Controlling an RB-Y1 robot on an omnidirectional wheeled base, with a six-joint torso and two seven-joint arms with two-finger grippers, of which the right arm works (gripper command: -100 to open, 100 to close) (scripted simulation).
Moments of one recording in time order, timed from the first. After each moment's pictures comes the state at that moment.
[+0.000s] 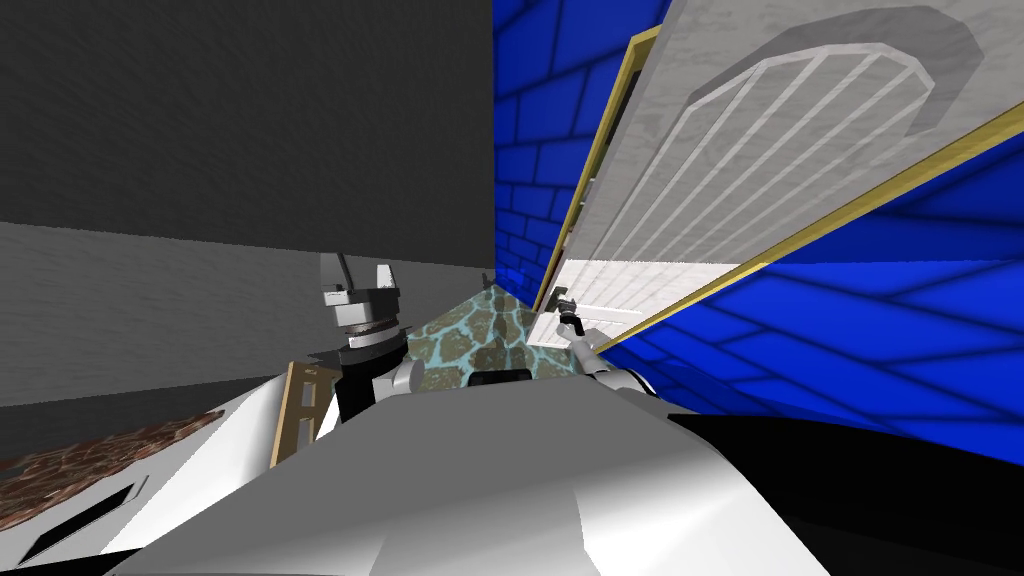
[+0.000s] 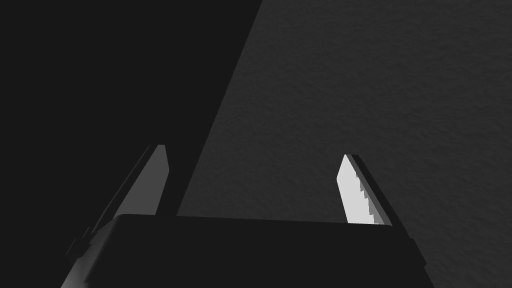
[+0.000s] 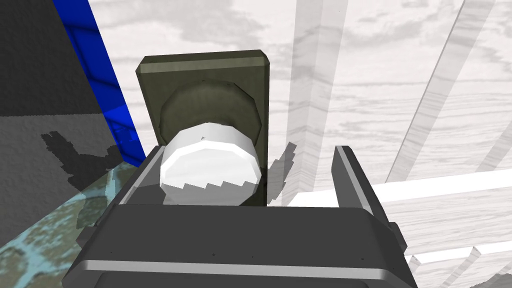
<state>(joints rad) -0.25 -0.33 -0.03 -0.82 -0.72 -0.46 -1.25</state>
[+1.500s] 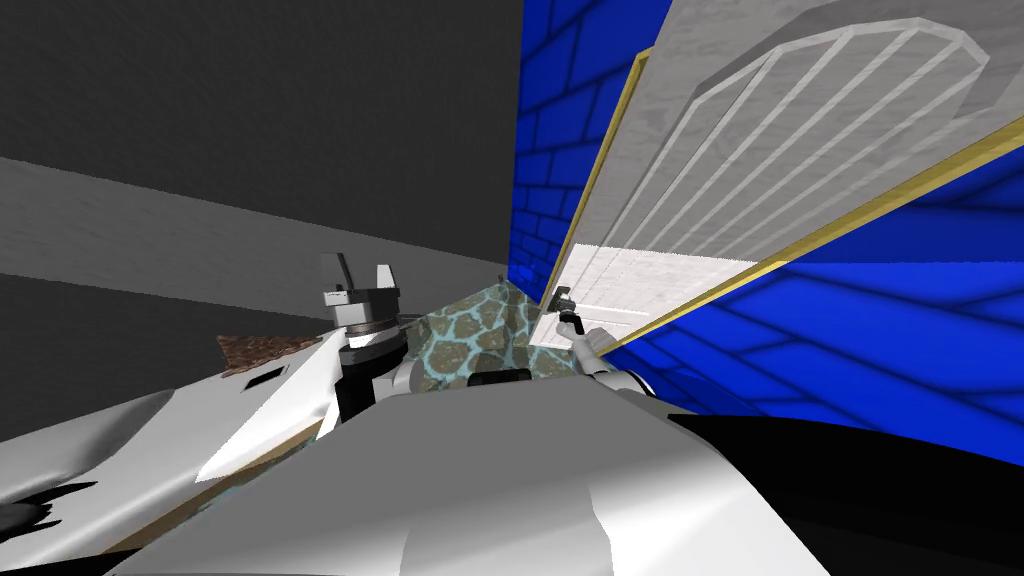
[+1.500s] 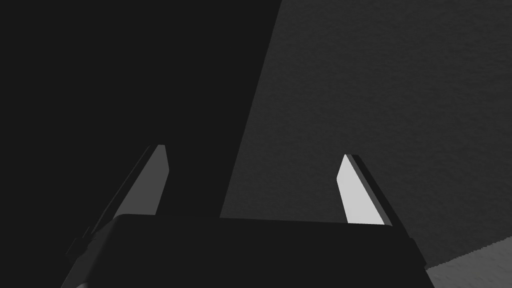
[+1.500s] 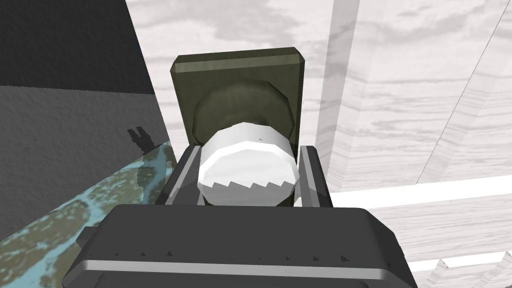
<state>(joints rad) -0.25 -0.32 -0.05 -0.87 -0.73 -0.42 -1.23</state>
